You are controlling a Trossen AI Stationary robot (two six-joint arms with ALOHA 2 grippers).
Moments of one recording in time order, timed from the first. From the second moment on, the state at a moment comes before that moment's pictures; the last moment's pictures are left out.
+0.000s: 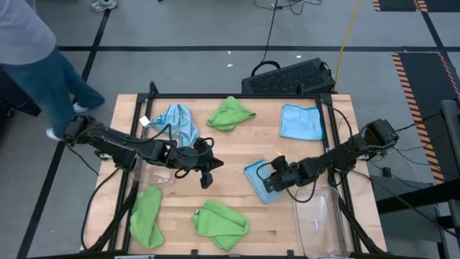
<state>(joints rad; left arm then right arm) -0.23 1.36 0.95 -0.15 -0.27 -0.43 0.37 1.53 0.64 -0.36 0.28 1.40</state>
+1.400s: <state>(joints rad) -0.27 1.36 0.95 -0.05 -0.23 -0.64 0.62 1.91 1.46 -1.12 0.26 1.69</state>
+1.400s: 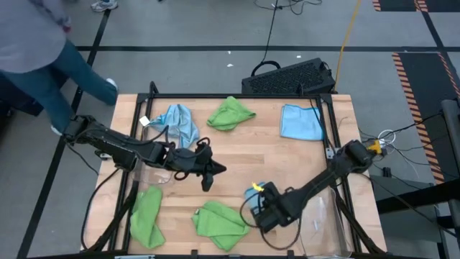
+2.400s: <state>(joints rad) -0.29 1.36 0.95 -0.07 -0.27 -0.61 0.94 1.75 1.61 -1.54 0.07 2.12</state>
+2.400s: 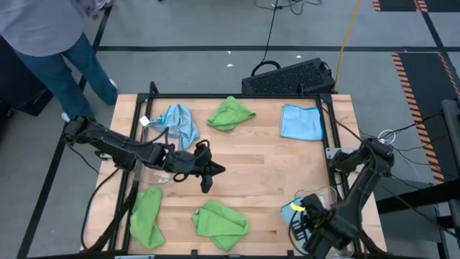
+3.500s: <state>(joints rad) -0.29 1.36 0.95 -0.07 -0.29 -0.69 1.01 1.71 1.03 -1.03 -0.21 2.18</state>
